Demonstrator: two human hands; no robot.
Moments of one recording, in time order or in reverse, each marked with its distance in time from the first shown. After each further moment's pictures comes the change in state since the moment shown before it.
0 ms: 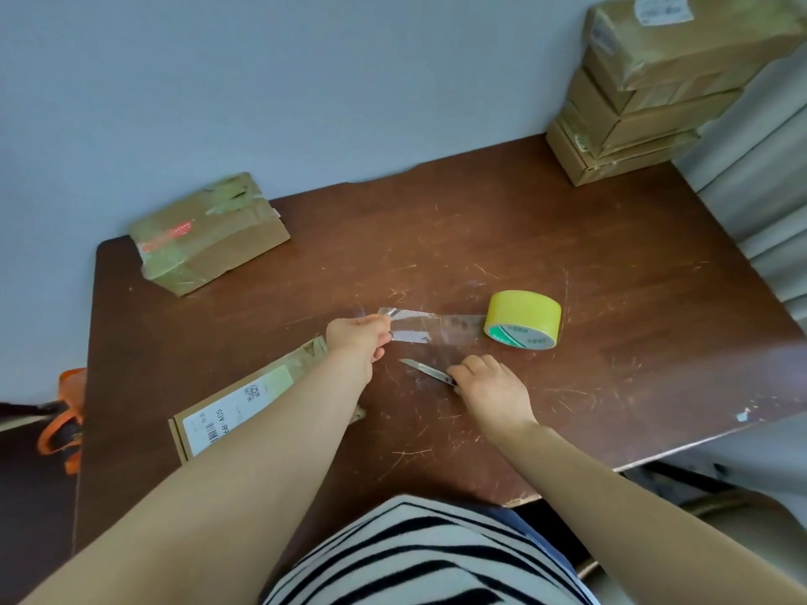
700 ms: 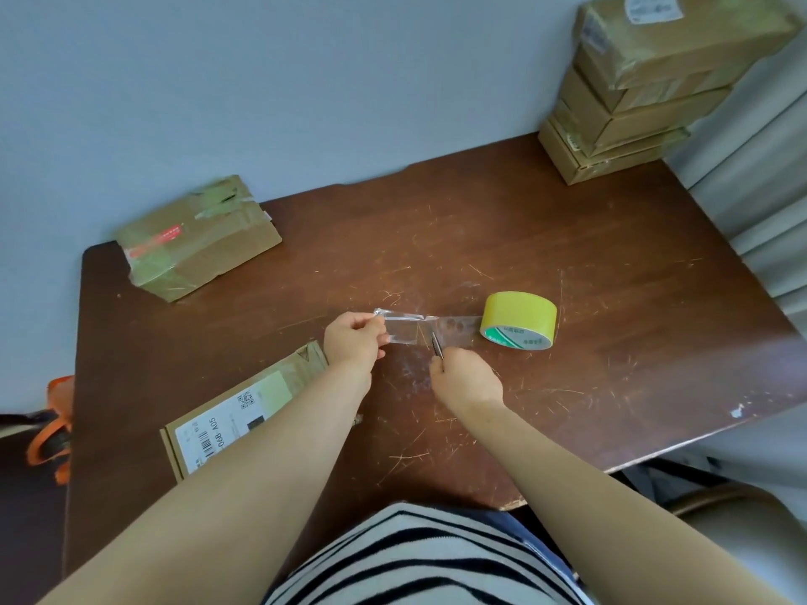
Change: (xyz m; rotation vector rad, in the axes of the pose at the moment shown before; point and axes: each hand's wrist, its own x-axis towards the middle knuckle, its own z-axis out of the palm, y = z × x) left_hand -0.001 -0.010 0.000 0.046 0.006 0.253; right_hand 0.025 -0.039 -0.034 0.426 -0.075 0.454
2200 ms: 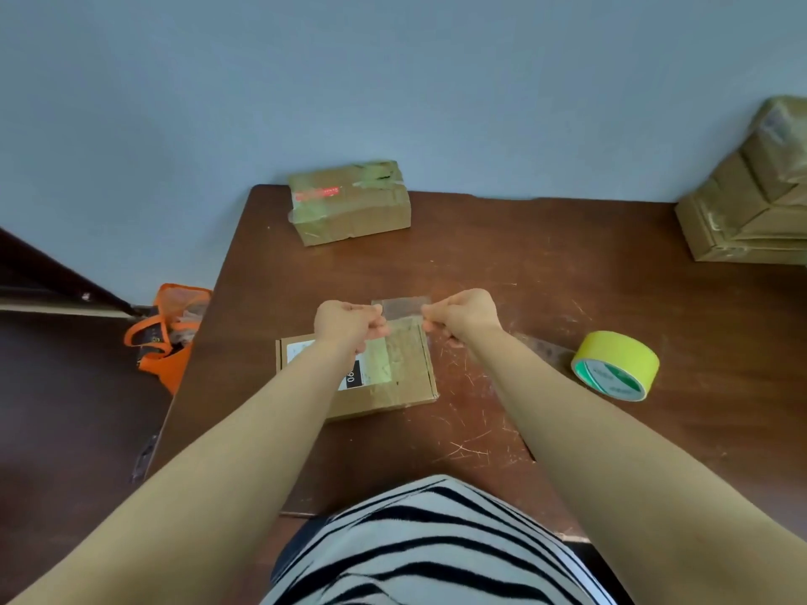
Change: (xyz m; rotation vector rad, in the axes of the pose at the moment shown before) left_hand -0.016 0.003 -0.142 -0.116 0.072 -0.100; right_hand 0.001 -0.120 -0.003 0.618 -0.272 -0.062
